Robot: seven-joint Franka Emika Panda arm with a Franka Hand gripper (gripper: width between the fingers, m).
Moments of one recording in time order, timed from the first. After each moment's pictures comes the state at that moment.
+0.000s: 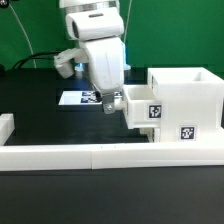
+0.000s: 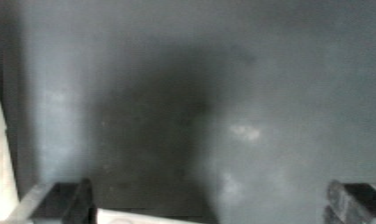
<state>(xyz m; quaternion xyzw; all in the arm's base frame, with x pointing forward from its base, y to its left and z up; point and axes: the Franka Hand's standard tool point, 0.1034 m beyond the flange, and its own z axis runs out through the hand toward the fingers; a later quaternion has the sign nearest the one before) 0.548 -0.028 0.056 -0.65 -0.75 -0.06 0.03</state>
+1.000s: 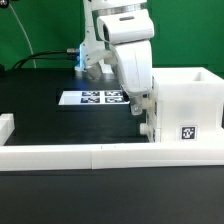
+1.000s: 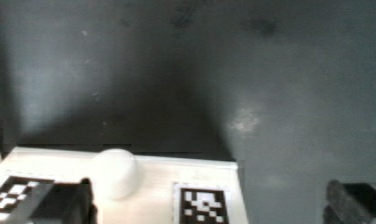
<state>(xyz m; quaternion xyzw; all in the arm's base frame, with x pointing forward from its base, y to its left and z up) 0.547 0.017 0.054 -0.68 -0.73 -0.06 0.04</state>
